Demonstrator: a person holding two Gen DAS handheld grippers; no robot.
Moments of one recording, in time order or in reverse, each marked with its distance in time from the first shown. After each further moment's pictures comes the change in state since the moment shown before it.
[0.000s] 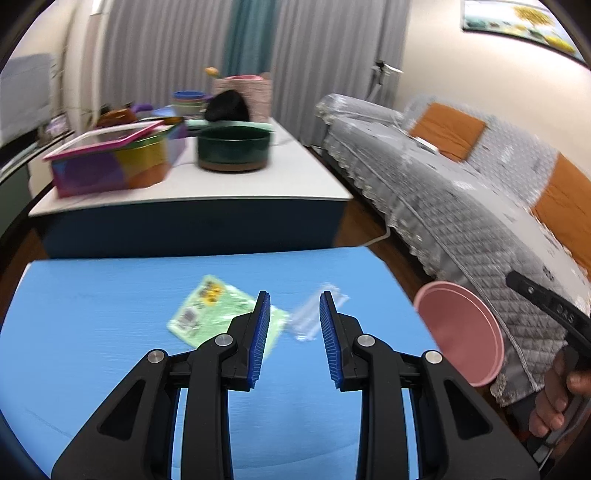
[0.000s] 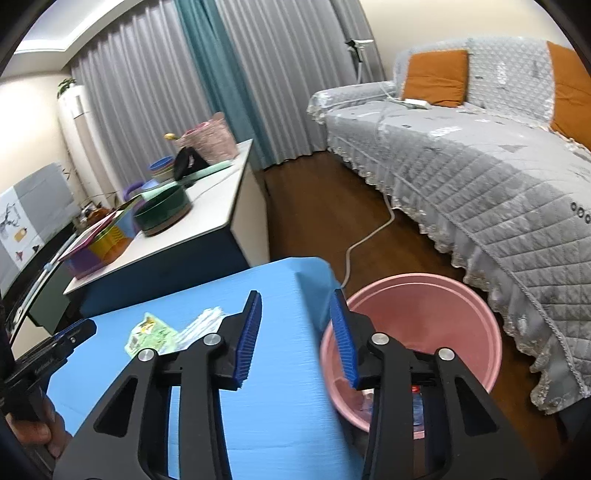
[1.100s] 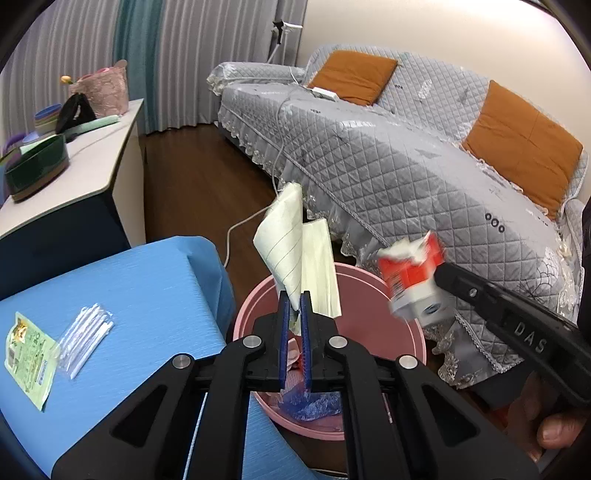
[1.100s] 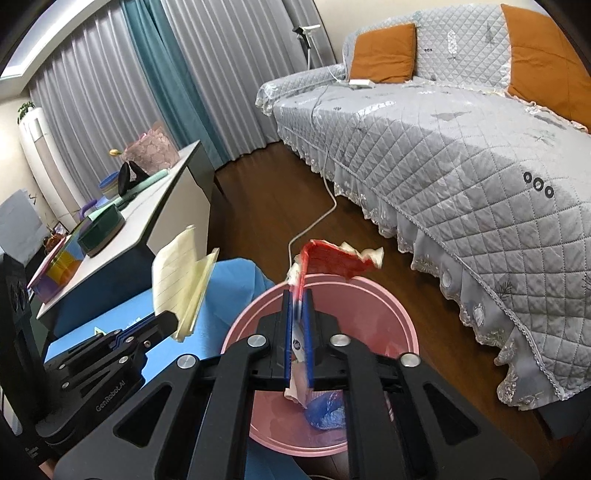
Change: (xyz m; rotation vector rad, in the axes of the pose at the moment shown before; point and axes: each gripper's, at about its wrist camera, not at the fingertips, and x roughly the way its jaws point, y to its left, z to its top) left arm 0.094 -0.238 -0.013 0.226 0.131 -0.256; right arm 0.001 -0.138 0.016 0.122 0.069 -0.137
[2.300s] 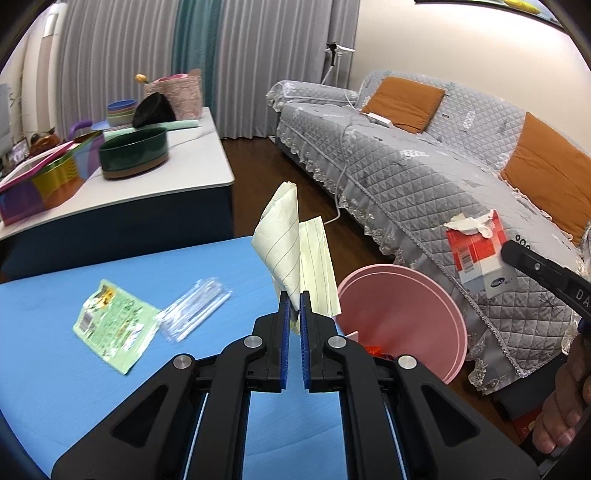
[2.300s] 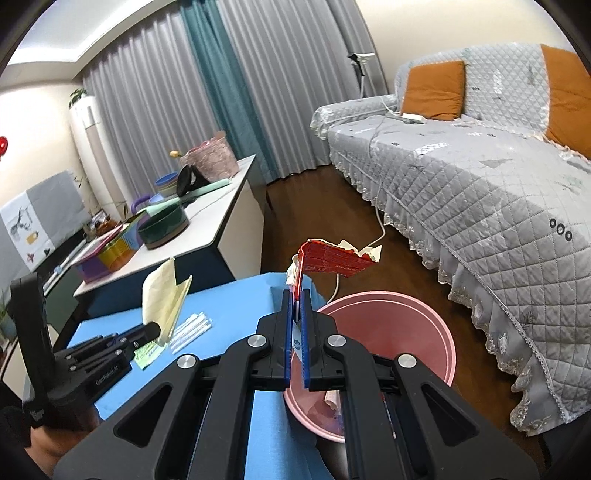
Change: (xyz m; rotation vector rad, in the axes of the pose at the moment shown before) left arm -0.083 0.067 -0.031 -0.089 -0.081 0.163; right arm -0.057 0.051 -0.006 -0.110 -0.131 0.161
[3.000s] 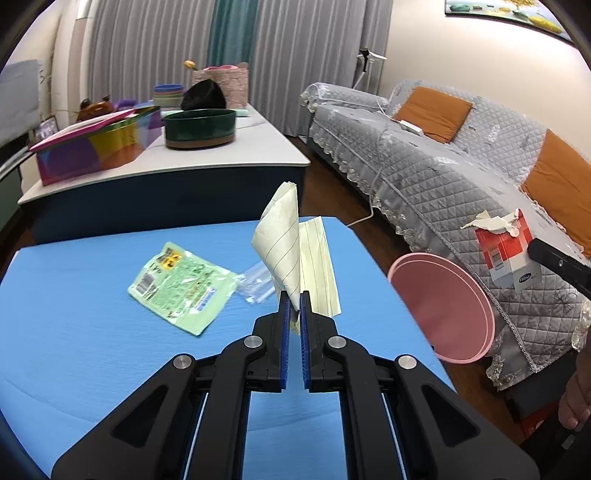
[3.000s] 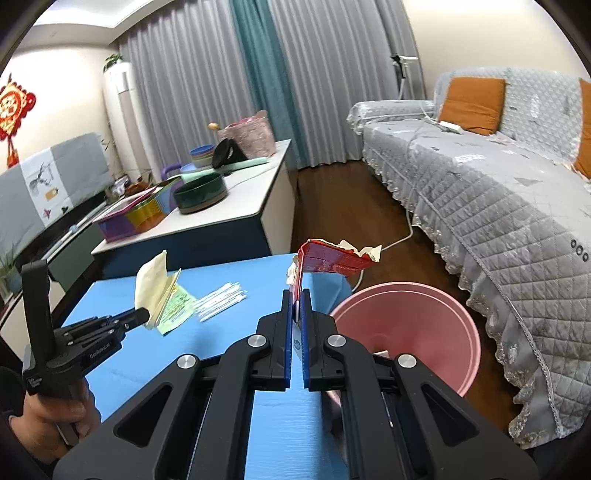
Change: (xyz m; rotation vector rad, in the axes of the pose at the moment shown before) left arm -0.035 0.075 -0.037 -0.073 -0.011 0.069; right arm -0.012 0.053 -0.026 -0.137 0.048 0.065
